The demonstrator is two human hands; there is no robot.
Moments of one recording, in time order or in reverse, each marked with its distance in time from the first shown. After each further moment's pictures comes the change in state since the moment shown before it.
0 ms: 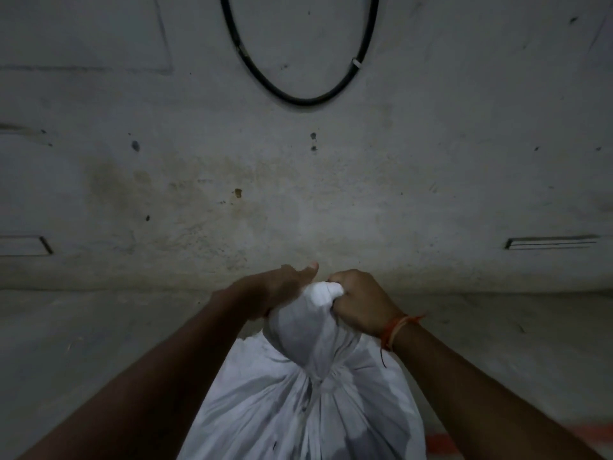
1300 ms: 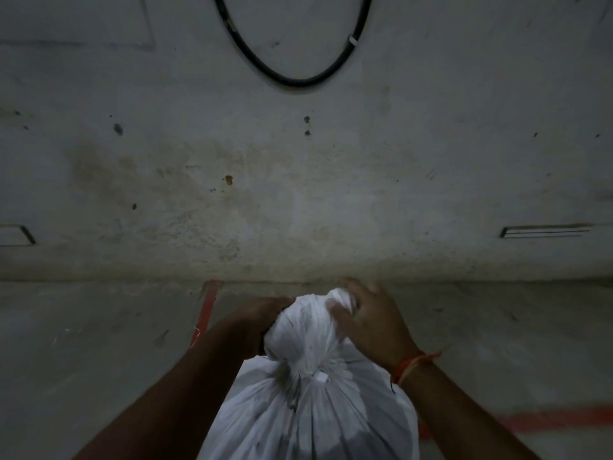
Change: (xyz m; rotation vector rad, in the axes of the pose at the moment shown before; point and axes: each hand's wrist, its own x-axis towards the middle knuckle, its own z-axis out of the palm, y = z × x) left_hand 0.026 -0.073 0.027 -0.519 0.065 -0.228; right_hand -0.037 0.049 0.026 -0.044 0.198 0.067
